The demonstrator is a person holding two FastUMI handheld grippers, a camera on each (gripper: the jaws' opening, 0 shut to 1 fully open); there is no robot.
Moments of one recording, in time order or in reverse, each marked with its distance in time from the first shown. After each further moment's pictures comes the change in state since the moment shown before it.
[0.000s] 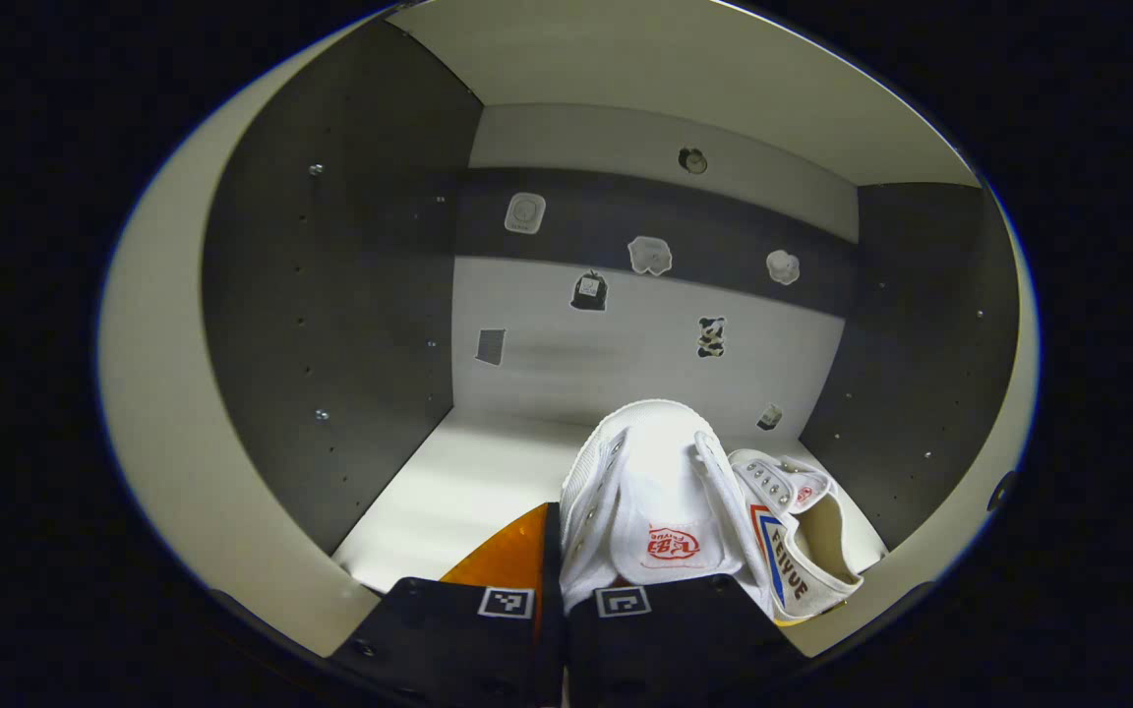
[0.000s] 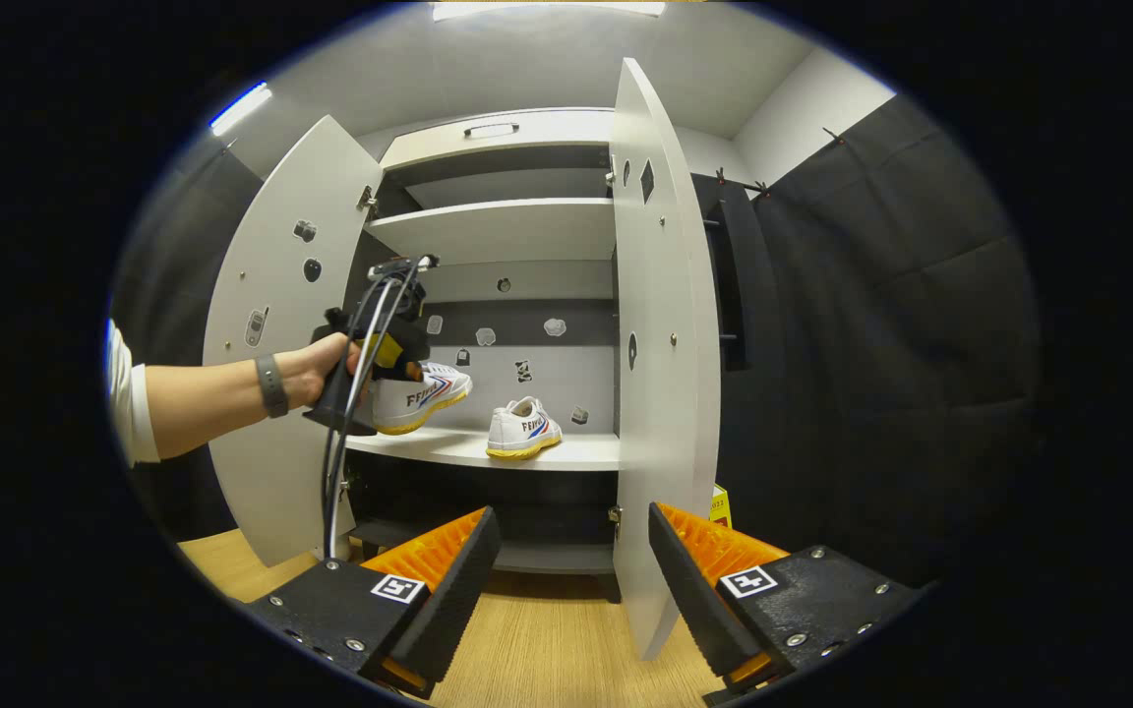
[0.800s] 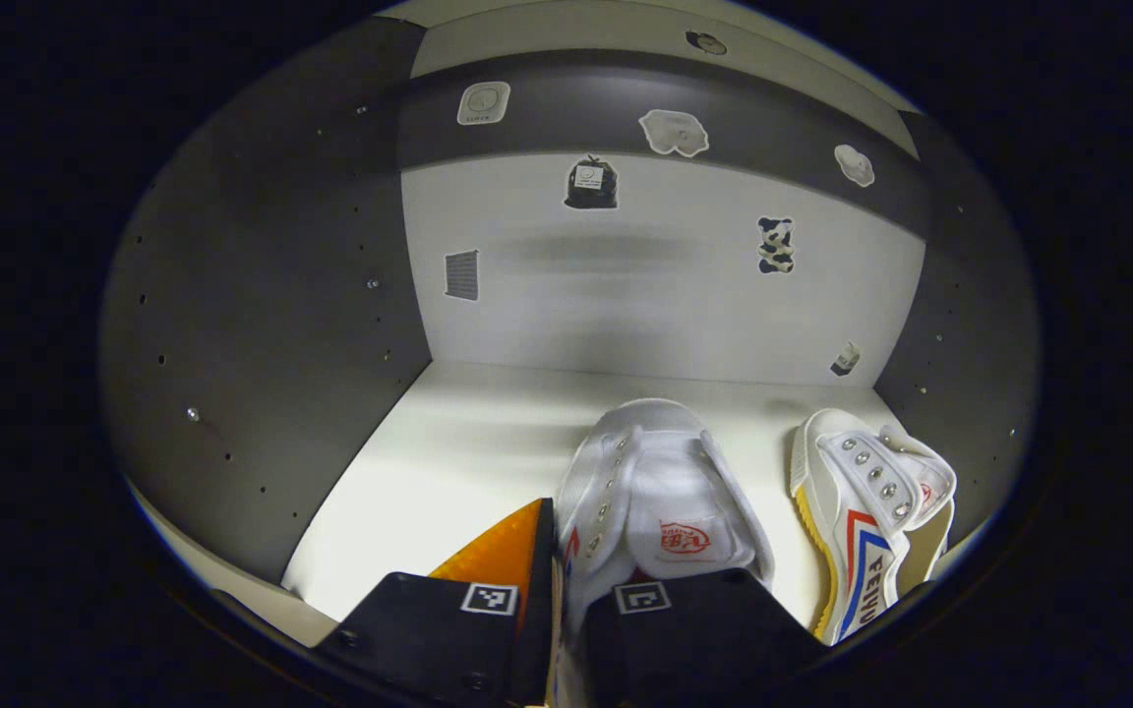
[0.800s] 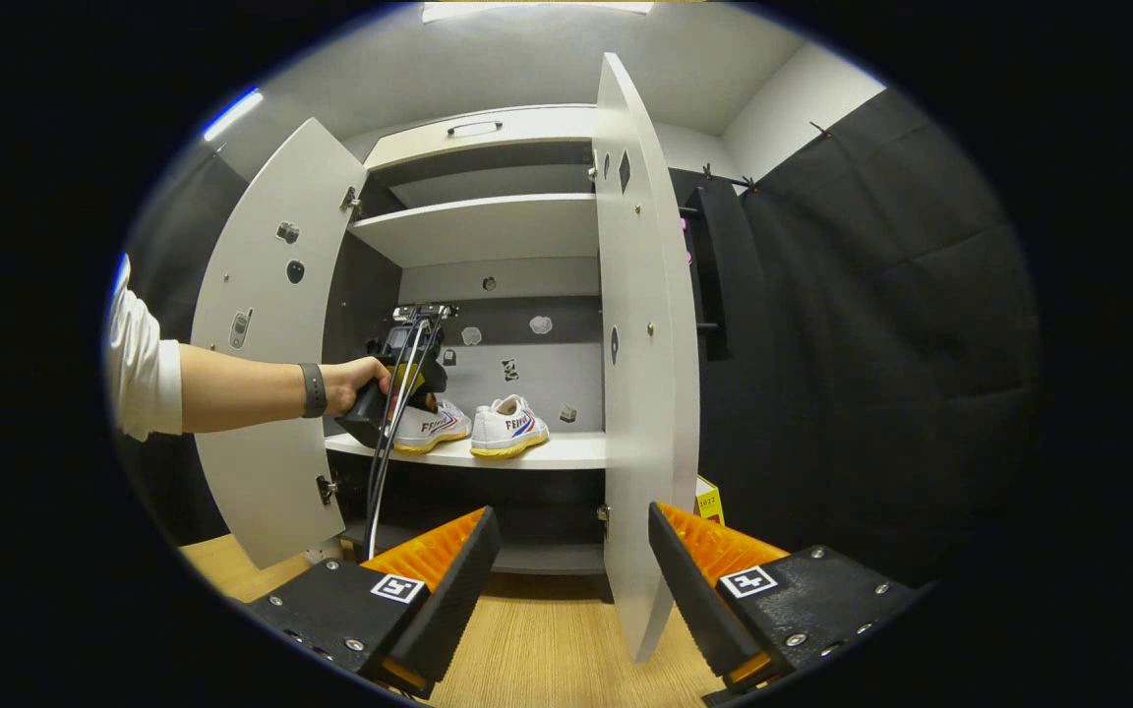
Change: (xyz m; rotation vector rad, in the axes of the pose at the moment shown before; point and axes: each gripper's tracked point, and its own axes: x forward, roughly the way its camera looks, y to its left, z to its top) left arm 0.066 -0.003 -0.037 0.051 0.175 0.061; right arm 0.006 -0.013 -0.002 0.031 -0.003 -0.023
